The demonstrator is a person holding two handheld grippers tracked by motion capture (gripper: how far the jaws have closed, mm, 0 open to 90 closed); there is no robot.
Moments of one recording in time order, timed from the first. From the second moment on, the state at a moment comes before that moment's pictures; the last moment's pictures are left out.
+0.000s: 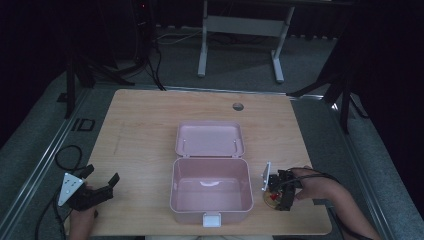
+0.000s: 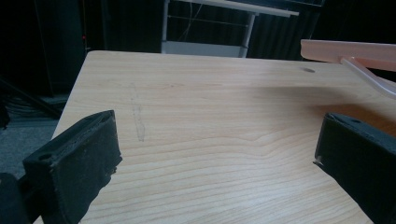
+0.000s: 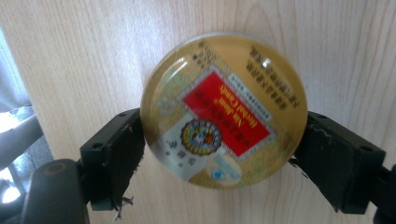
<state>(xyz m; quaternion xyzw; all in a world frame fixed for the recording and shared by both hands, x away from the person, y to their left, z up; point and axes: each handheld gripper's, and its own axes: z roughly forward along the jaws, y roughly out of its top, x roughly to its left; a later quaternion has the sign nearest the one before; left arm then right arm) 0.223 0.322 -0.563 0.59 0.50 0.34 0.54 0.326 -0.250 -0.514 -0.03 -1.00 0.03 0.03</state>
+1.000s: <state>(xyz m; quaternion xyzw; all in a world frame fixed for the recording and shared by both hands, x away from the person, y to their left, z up) 0.223 0.322 -0.563 0.60 0.49 0.34 0.54 0.320 -0.241 -0.475 -0.01 -1.00 0.04 0.05</state>
